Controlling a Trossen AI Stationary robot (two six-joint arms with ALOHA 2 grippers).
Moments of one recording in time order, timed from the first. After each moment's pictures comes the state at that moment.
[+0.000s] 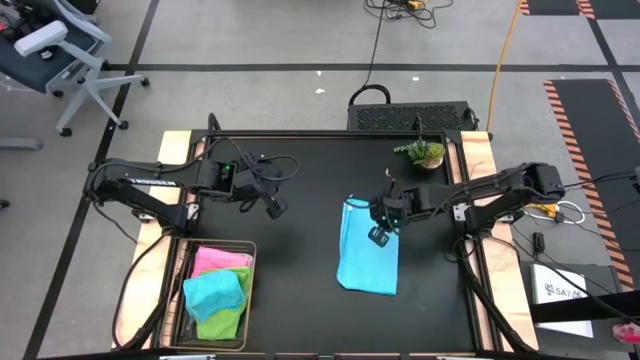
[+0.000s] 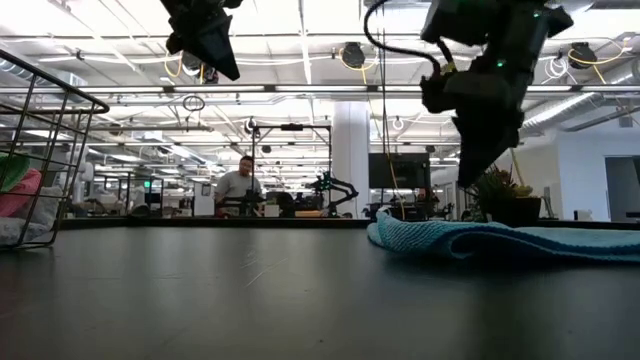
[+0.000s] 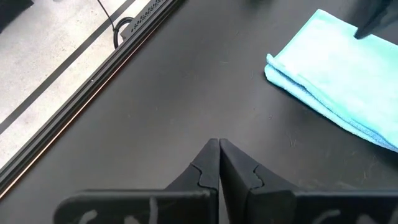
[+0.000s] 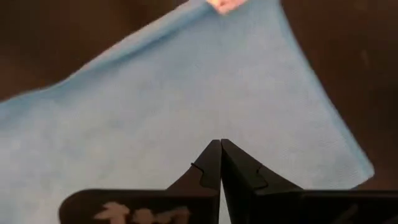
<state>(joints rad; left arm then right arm) -0.01 1.31 1.23 -0.86 -0.45 -0.45 0.04 1.40 0.83 -0.68 0.13 0.63</state>
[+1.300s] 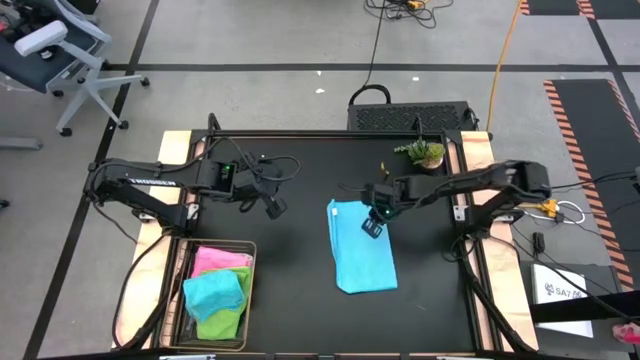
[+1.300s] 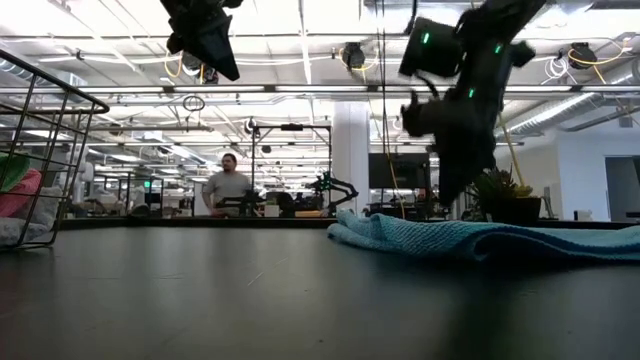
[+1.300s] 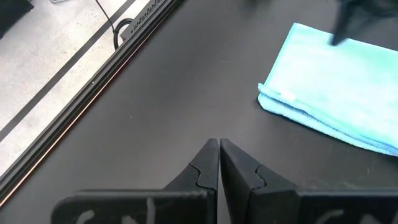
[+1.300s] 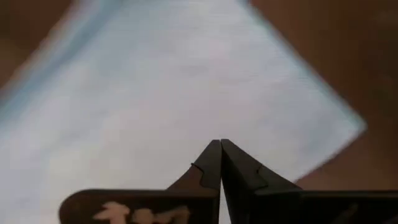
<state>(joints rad) -0.01 1.31 1.23 -0.86 -0.45 -0.43 -0.11 1.51 0.84 -0.55 -0.01 0.52</state>
